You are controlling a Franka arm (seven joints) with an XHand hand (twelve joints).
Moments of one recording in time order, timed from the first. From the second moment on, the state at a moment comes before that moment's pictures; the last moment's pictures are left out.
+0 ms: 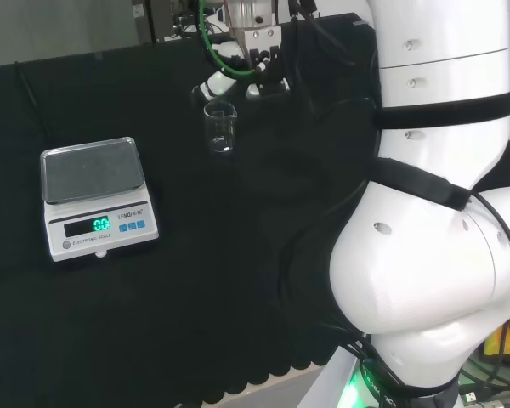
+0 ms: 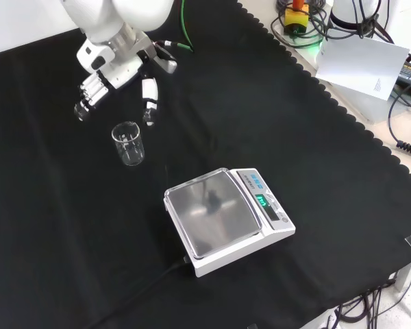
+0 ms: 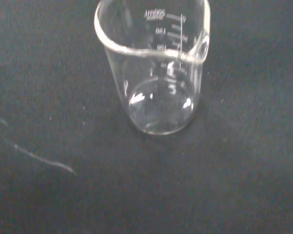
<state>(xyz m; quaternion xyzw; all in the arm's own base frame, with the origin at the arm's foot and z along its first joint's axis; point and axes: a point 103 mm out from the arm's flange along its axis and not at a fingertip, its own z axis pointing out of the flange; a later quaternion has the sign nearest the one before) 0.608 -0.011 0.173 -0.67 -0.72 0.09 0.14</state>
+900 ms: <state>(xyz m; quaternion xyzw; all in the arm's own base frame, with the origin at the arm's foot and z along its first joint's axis) 0.618 -0.002 0.131 -0.66 -0.73 0.12 0.15</state>
